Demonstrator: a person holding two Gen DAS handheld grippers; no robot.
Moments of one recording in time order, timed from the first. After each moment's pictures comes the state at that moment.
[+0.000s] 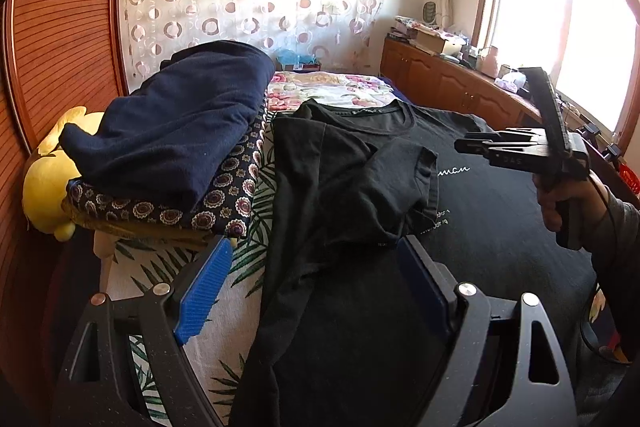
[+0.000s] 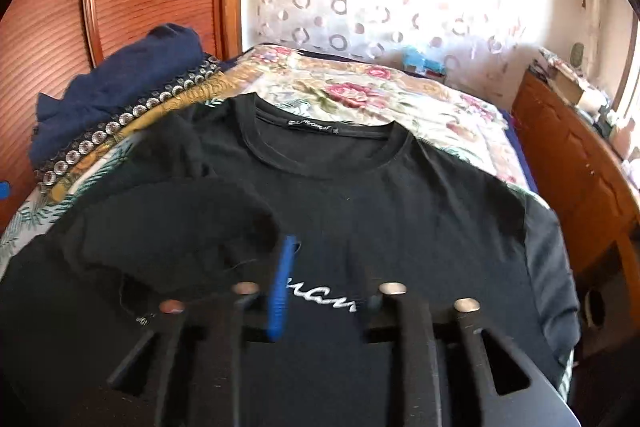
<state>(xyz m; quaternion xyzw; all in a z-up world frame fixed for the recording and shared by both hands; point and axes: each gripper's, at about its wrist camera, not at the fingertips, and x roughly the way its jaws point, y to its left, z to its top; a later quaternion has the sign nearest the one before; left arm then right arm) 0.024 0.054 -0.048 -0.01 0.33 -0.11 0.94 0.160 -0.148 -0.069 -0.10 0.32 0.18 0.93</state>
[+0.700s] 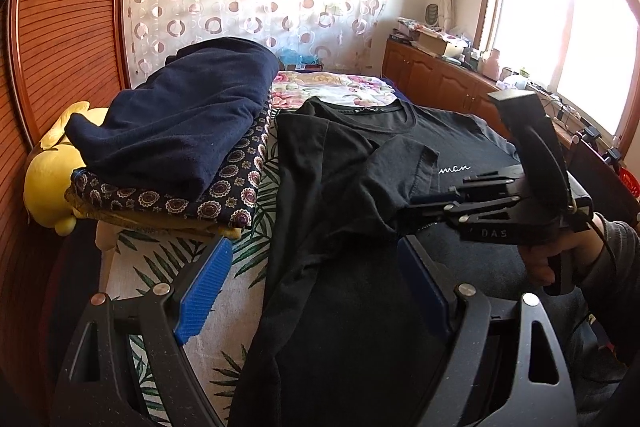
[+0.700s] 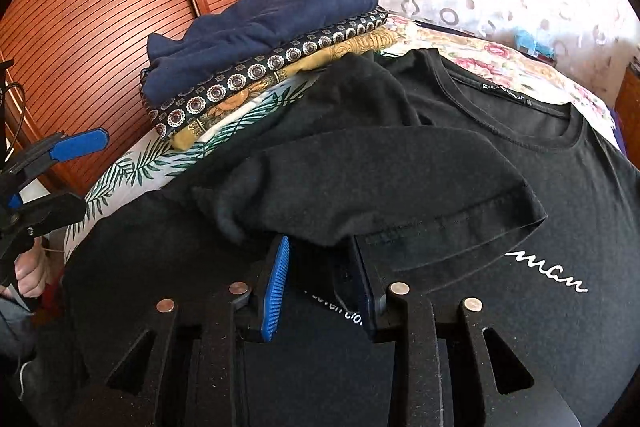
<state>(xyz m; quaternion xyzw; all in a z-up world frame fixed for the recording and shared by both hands) 0.018 0.059 -0.051 -0.02 0.33 -0.11 0.94 0.146 -0.067 -0.113 -0.10 0.38 0.35 0.85</state>
